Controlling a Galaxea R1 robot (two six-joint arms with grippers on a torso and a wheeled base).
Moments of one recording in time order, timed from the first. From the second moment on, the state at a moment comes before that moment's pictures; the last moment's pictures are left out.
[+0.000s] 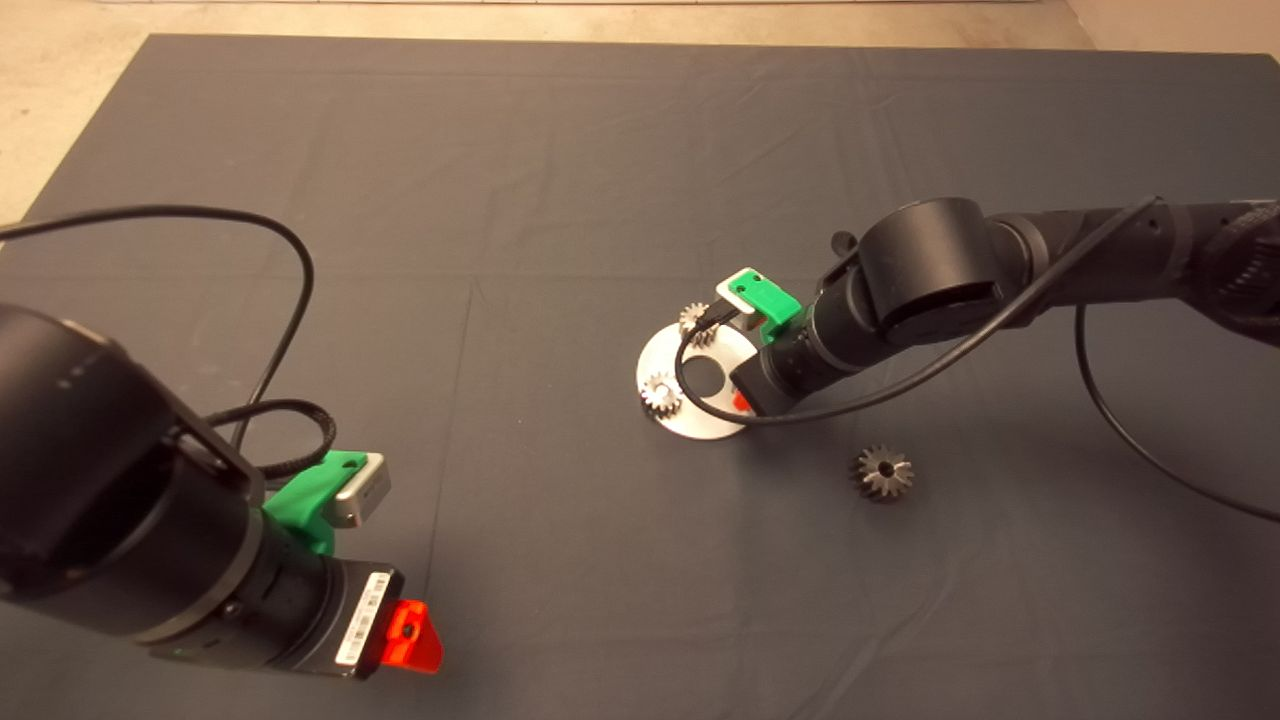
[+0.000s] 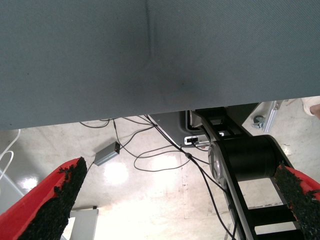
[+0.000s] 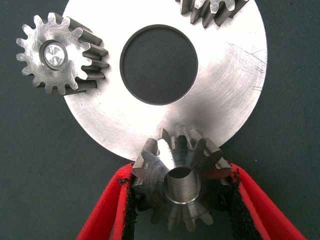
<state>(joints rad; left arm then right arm) -0.47 2.19 -0.39 0.05 1.48 -1.72 0.30 2.63 -0.98 -0.54 -1.43 1.07</state>
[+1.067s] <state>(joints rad) -0.47 2.19 -0.39 0.05 1.48 -1.72 0.30 2.62 -0.99 -0.56 -1.46 1.07</state>
